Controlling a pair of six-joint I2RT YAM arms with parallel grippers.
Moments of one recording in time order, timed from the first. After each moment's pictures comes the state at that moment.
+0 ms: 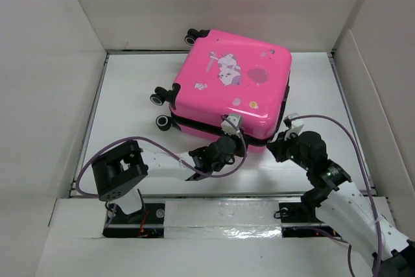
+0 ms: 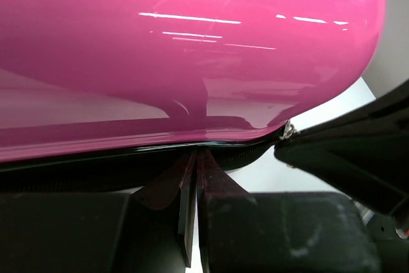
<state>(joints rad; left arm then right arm) -1.19 1.59 0.75 0.57 -0.48 -0.57 0.46 0.55 0.40 -0.29 -0.15 0.24</state>
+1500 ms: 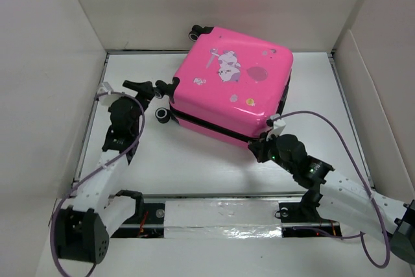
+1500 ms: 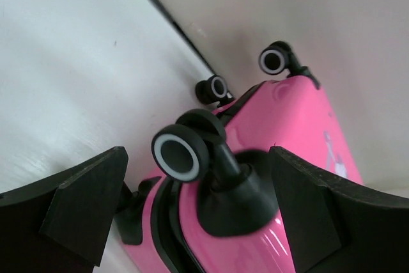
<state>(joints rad) -0.16 0.93 0.59 0.20 -0.28 -0.93 0.81 0.76 0.41 -0.04 0.13 0.44</state>
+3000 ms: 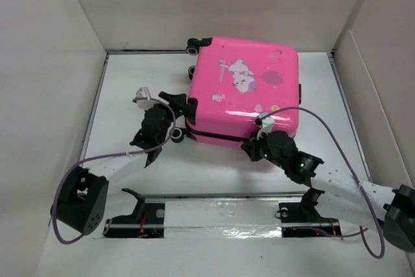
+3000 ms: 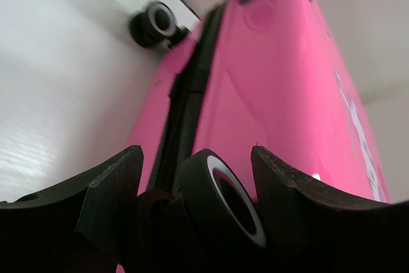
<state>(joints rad) -0.44 1.22 0.50 0.57 -0.32 -0.96 0.83 0.89 0.44 0.03 0.10 0.39</state>
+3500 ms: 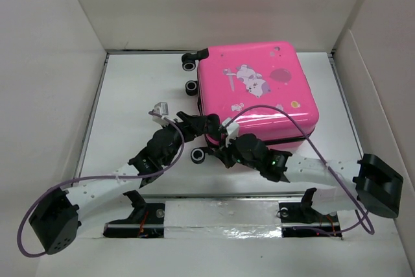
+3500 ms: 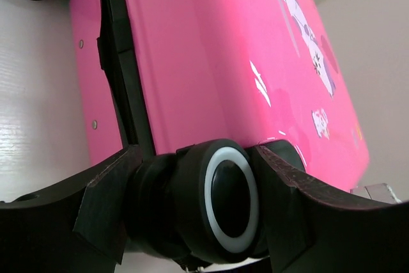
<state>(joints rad) -0.83 0.94 0.41 0.40 -0.41 -0.91 1.07 1.25 0.62 0.20 0.08 0.31</state>
